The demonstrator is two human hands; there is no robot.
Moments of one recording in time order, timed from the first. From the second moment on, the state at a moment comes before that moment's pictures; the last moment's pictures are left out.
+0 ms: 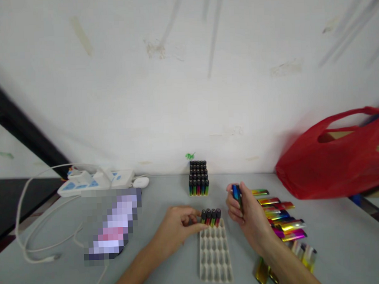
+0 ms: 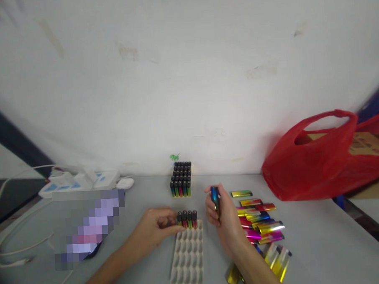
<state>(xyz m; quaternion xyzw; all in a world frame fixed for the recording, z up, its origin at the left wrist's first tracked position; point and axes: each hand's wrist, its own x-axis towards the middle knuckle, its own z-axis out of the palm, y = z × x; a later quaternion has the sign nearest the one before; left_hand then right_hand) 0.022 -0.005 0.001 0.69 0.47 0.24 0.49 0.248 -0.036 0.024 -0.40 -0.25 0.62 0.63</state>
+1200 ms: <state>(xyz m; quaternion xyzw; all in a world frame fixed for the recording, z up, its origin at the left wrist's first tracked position) 0.023 -0.005 -0.004 0.71 0.47 0.21 0.48 0.241 -0.043 0.013 -0.38 -0.27 0.70 0.53</state>
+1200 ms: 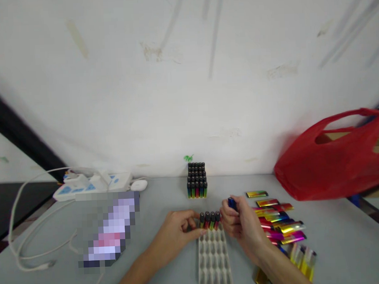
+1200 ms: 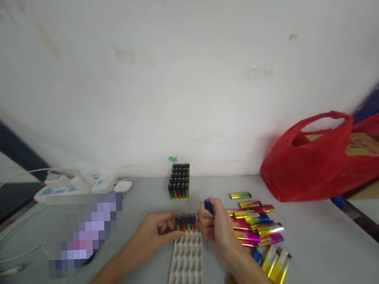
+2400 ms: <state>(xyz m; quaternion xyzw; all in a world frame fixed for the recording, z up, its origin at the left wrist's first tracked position) 0.024 -0.012 0.015 0.73 0.48 0.16 0.45 0.235 -0.042 0.024 -0.43 -0.28 0.63 0.58</state>
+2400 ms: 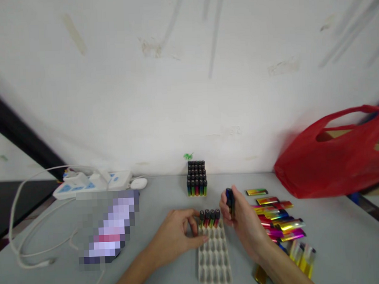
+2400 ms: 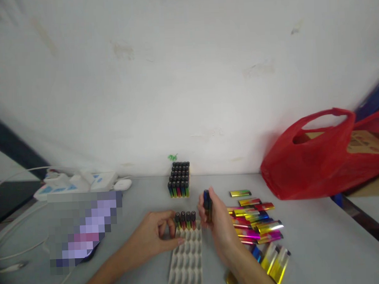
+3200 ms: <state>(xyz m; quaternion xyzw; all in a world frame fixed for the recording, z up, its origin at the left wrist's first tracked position) 0.021 -0.007 0.007 0.72 0.48 0.19 0.46 0.237 -0.045 0.018 -0.48 -0.27 0.68 0.49</state>
